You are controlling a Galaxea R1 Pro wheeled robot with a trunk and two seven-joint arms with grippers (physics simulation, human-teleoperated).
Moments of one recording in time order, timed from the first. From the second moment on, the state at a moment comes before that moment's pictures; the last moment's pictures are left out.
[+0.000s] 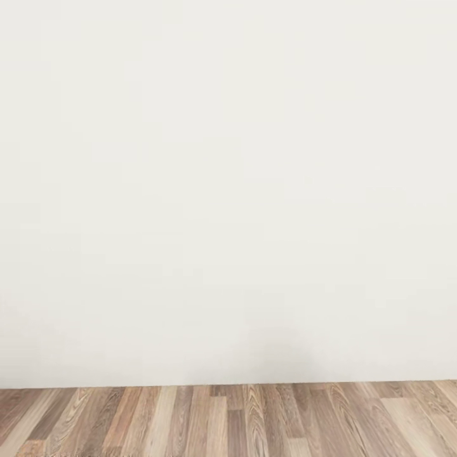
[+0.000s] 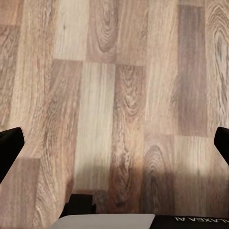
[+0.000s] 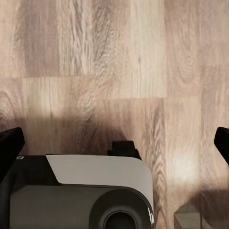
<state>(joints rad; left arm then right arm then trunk) 0.01 -0.03 0.02 -0.50 0.07 -0.12 -0.01 0.00 0.00 -0.02 -0.41 0.01 -0.01 -0.02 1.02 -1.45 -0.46</state>
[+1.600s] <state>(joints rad) 0.01 -0.03 0.02 -0.50 0.07 -0.12 -0.01 0.00 0.01 -0.02 -0.41 0.01 -0.01 -0.02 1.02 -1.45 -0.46</state>
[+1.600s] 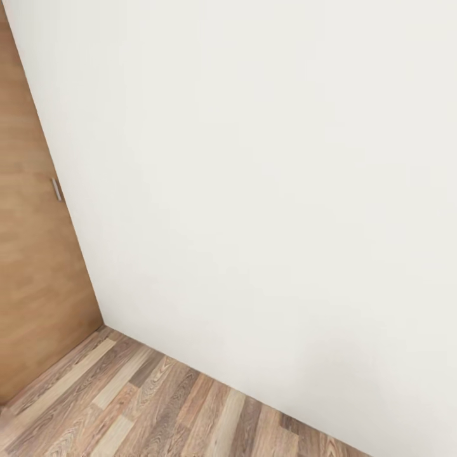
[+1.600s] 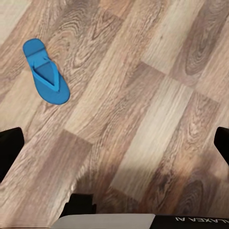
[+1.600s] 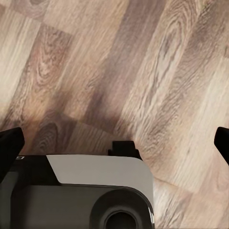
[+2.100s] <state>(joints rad) 0.01 -0.03 0.02 -0.50 0.07 -0.12 -0.01 0.00 0.01 -0.02 -0.41 0.01 -0.01 -0.02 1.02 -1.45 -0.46</state>
